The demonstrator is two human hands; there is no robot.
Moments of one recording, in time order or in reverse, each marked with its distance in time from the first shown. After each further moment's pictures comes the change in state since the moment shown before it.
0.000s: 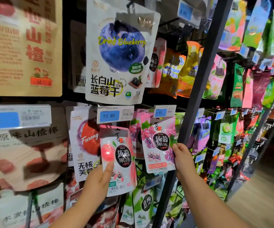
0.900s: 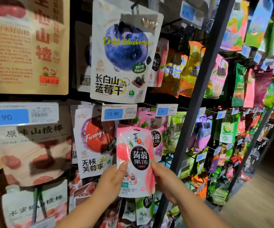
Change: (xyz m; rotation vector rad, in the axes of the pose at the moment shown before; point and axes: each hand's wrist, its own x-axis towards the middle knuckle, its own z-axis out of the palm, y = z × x) left_hand -0.009 0.022 0.009 -0.130 -0.230 0.036; right_hand -0.076 0.014 0.020 -0.123 -0.565 0.302
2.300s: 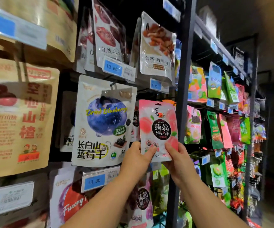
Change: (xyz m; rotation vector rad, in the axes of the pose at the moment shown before) left_hand 0.160 0.152 0.033 0.095 0.149 0.142; right_hand 0.002 -0.194 -0.057 0.540 0.193 -0.729
